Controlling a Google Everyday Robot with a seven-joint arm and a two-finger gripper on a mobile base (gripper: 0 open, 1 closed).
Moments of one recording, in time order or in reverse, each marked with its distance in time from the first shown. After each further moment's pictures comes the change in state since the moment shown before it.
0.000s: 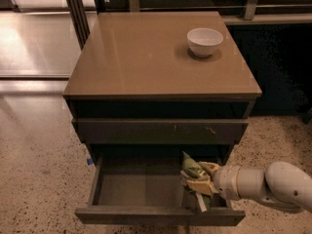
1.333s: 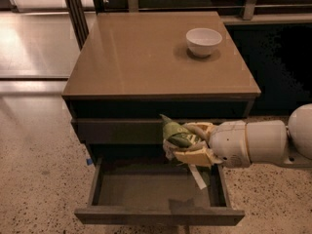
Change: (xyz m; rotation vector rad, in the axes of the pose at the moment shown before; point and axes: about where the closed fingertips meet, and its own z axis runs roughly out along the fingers) arm -0.186 0.101 -0.074 -0.118 -0.038 -0.274
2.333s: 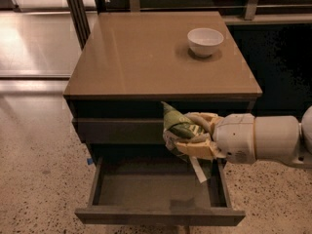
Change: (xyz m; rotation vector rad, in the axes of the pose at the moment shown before) arm -0.034 -0.001 -0.018 0.065 -0.062 -0.050
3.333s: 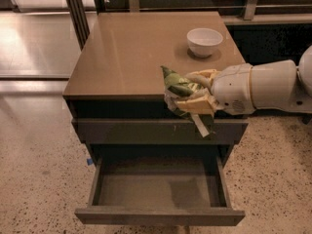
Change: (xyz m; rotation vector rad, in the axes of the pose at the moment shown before) arm -0.060 -0.070 -0.002 0.069 0.073 -0.135
